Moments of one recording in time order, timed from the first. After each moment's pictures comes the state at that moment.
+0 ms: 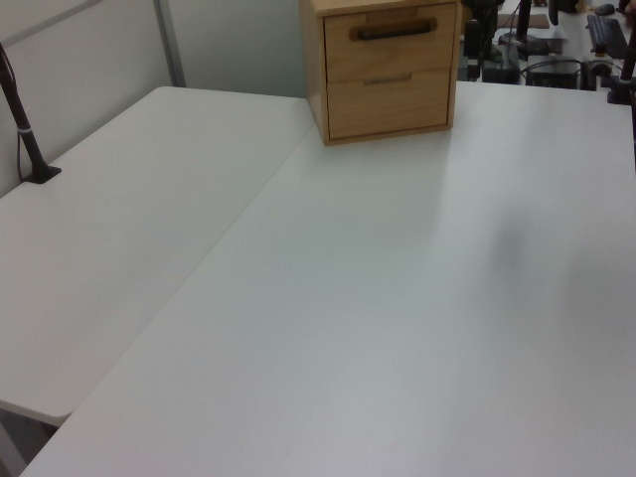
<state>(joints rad) 0.01 0.06 -0.11 -1.57 -0.01 1.60 -0.12</state>
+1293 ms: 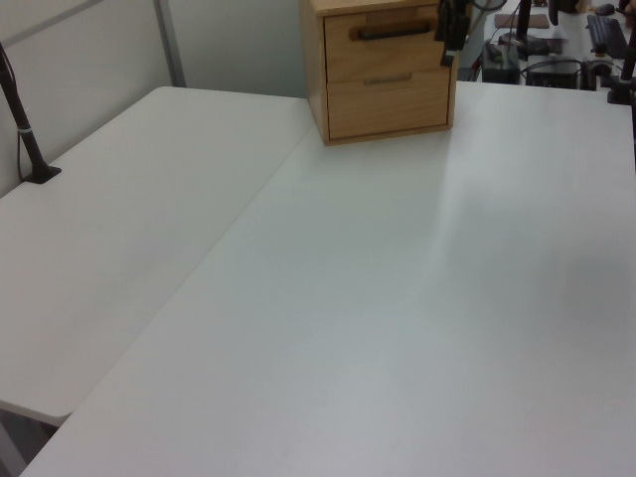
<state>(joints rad) -0.04 0.11 -0.11 -1.58 -0.07 1.97 -0.63</state>
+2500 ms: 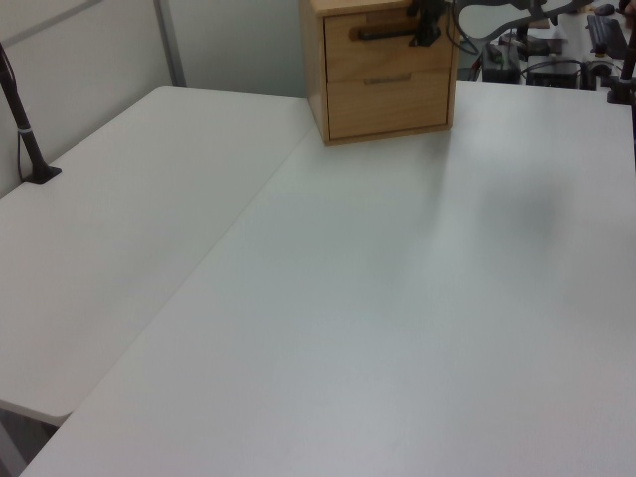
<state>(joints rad) -0.16 0.43 -0.25 -1.48 -0.26 2.68 -0.77</state>
